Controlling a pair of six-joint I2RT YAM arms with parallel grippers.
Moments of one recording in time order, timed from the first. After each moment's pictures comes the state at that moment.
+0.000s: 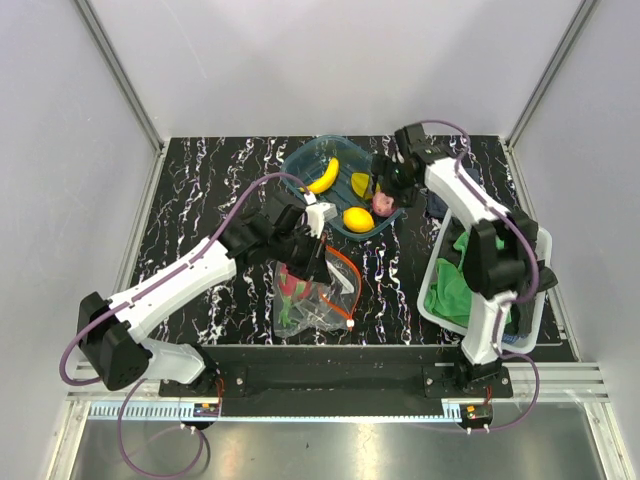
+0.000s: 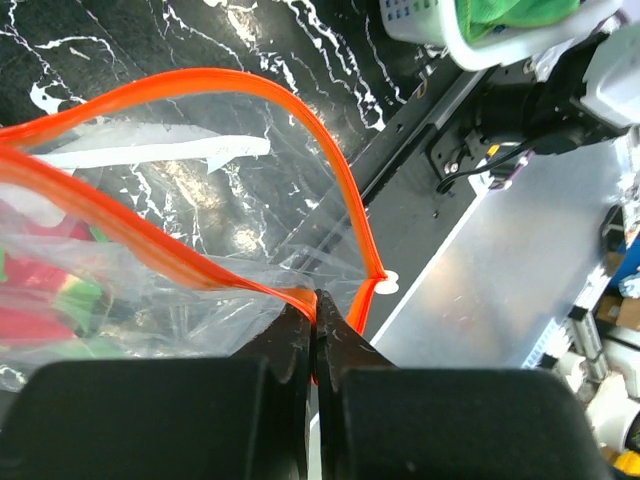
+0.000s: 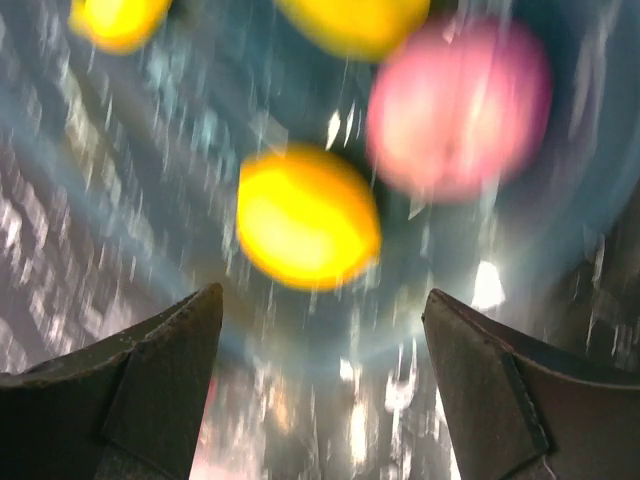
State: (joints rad) left arm -0.78 1.33 1.19 -0.72 0.46 -0.40; right arm 0.30 2.05 1.81 -0.77 -0.16 0.49
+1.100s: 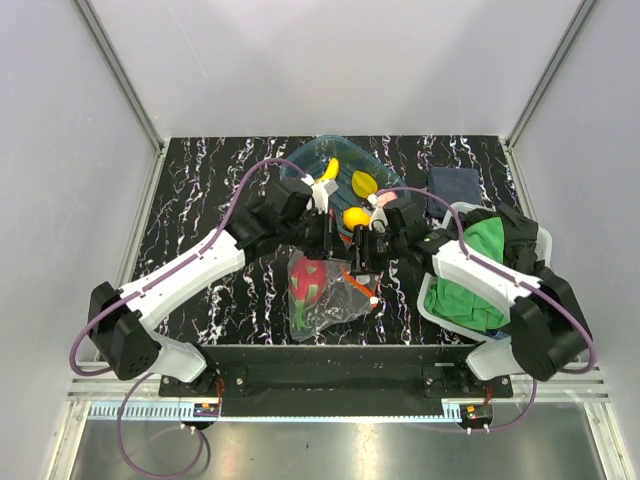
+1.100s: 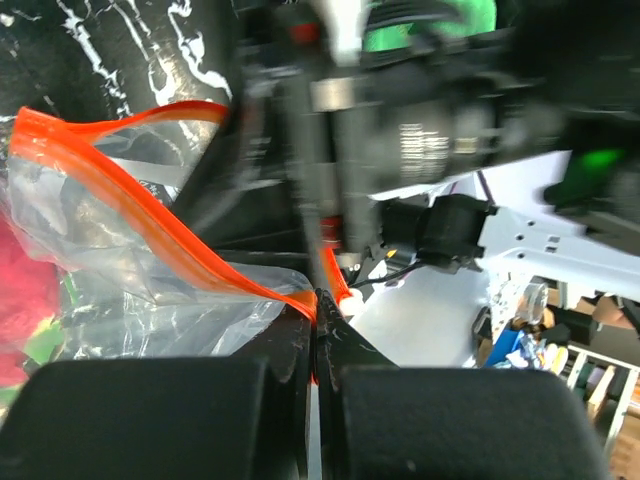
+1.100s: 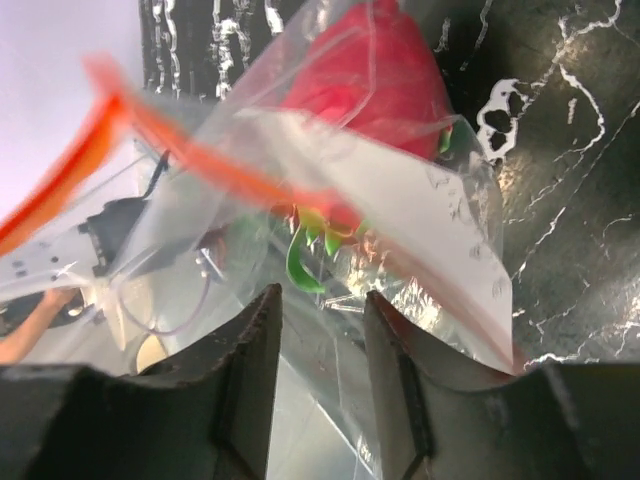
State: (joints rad) left arm -0.78 1.40 1.26 -0.54 0.43 -0.73; right arm 0.57 1.40 0.90 -0.25 -0.60 0.69
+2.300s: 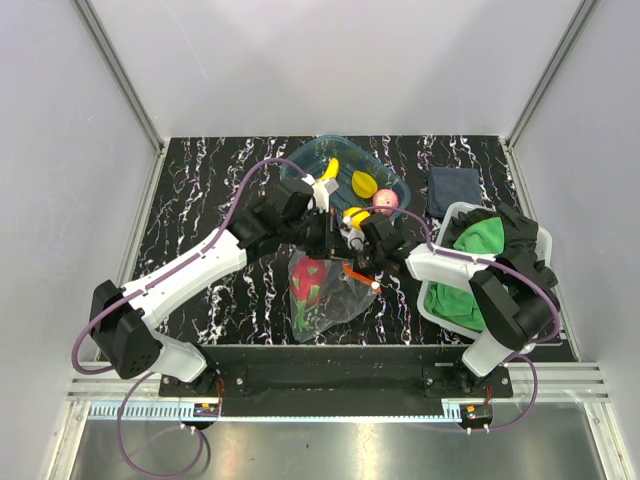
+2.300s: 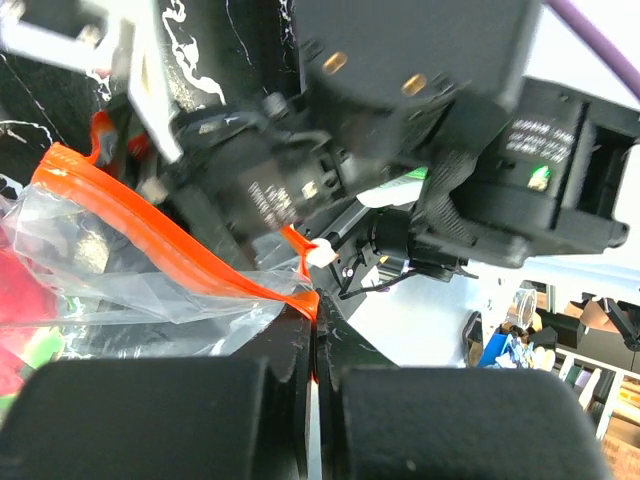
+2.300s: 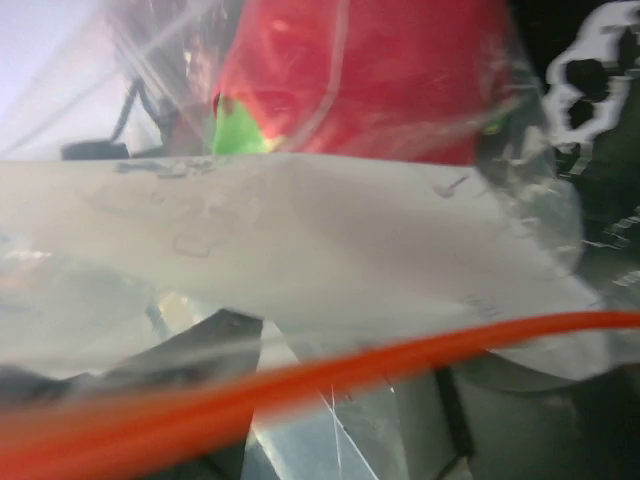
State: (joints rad) left arm -0.78 1.41 1.26 -0.50 0.43 -0.76; right arm 0.64 1.61 0.85 -0.08 -0.72 0.71
